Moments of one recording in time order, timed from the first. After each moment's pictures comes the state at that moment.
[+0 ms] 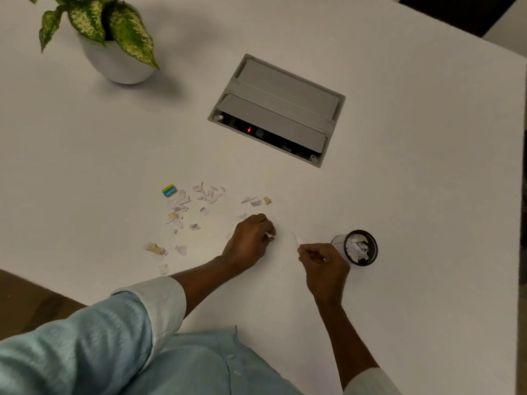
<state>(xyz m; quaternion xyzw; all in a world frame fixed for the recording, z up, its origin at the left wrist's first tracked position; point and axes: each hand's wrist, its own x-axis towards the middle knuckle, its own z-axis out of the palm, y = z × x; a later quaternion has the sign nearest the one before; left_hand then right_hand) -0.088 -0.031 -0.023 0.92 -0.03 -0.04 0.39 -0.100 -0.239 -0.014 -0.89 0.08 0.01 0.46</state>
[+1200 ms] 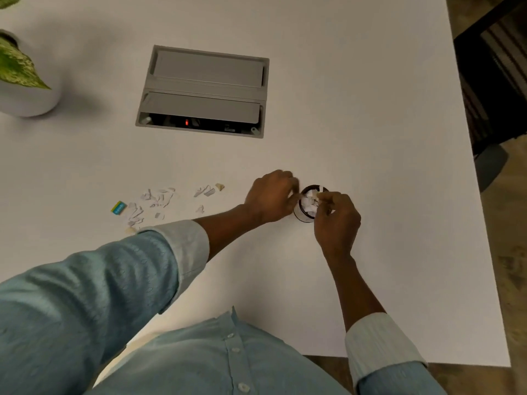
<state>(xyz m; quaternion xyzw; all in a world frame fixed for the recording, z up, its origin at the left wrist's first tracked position) -0.004 -0.168 0.021 0.94 -0.23 -0.10 0.25 -0.077 -0.329 0.012 -0.91 0.19 -0.13 0.34</state>
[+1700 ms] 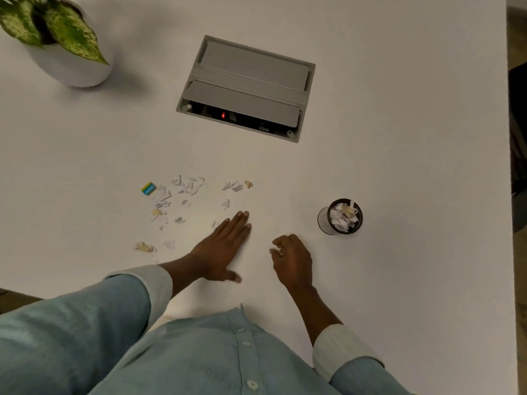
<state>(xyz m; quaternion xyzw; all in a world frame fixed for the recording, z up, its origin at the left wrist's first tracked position) -0.127 0.002 -0.076 0.92 -0.26 -0.28 0.06 -0.138 -0.231 -0.065 -0.94 0.03 0.14 0.32</state>
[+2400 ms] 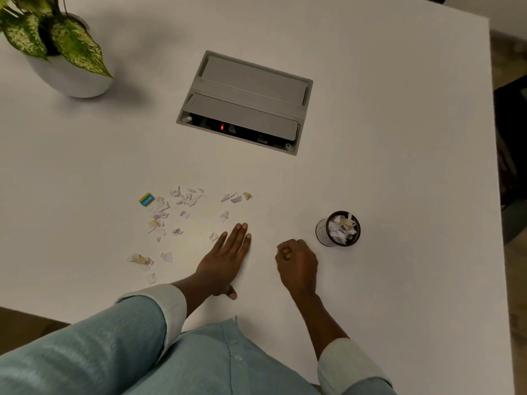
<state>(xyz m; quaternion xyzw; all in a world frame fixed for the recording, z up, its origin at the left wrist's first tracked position) -0.133 -0.020 -0.079 0.92 -0.21 -0.32 -0.02 -0.118 -0.230 -0.043 -0.93 0.10 0.09 0.33</state>
